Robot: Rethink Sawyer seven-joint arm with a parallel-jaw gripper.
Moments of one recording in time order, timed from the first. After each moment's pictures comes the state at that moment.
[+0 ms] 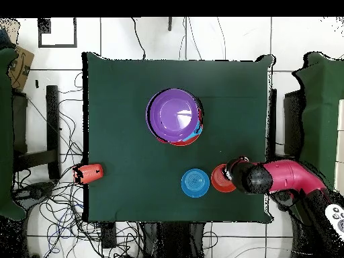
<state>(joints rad) -1.13 -0.55 0.68 1.82 -0.96 0.67 1.21</state>
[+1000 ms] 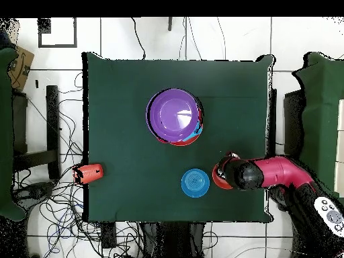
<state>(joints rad) -1.11 -0.48 0.69 1.80 -0.97 0.67 0.97</state>
